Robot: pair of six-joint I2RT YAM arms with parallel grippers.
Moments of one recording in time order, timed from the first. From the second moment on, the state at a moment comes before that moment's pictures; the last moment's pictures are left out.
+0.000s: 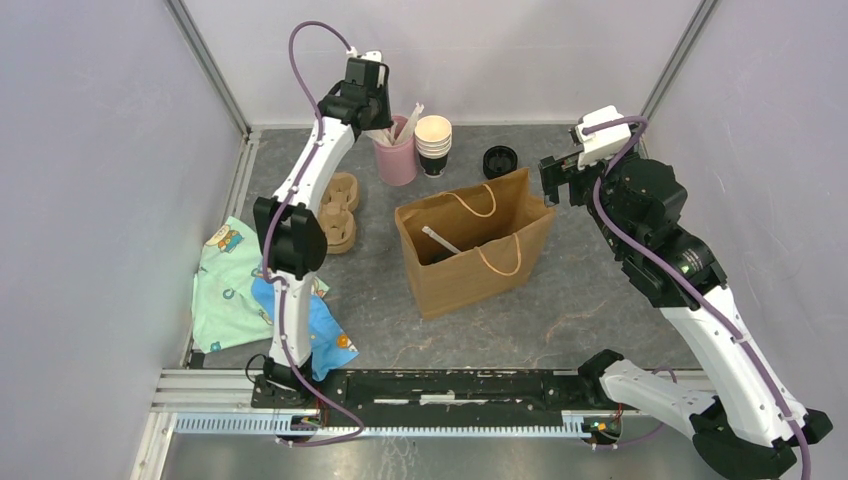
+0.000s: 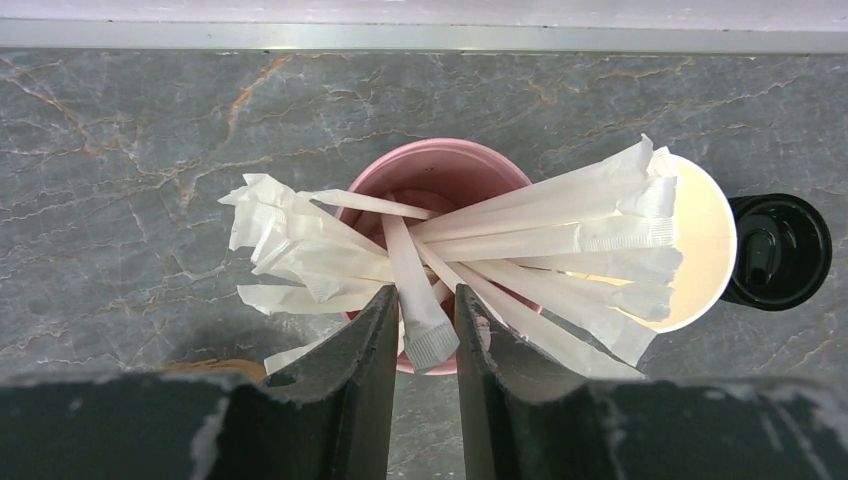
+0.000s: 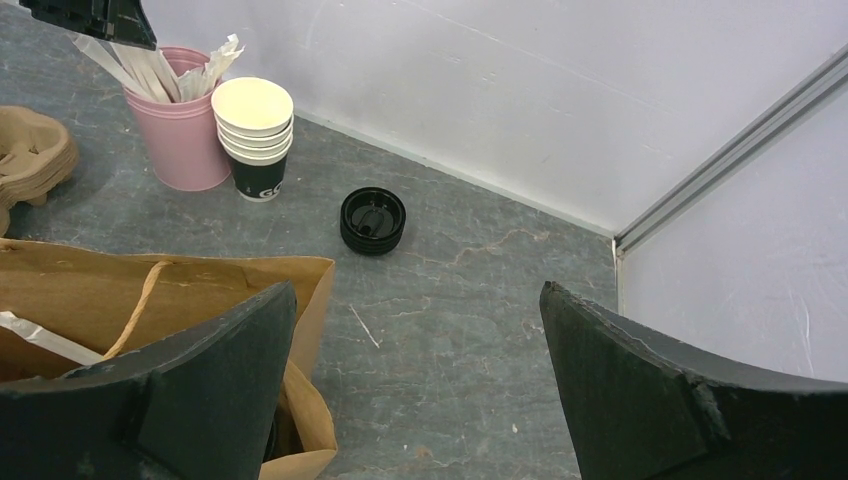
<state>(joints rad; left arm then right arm) -0.31 2.22 2.30 -0.70 -0.13 -0.25 0.56 0.95 1.37 -0.52 0.35 -0.23</state>
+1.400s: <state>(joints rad) -0.31 1.31 2.01 -0.75 0.43 -0.16 0.56 0.98 1.37 -0.51 0.25 -0.18</state>
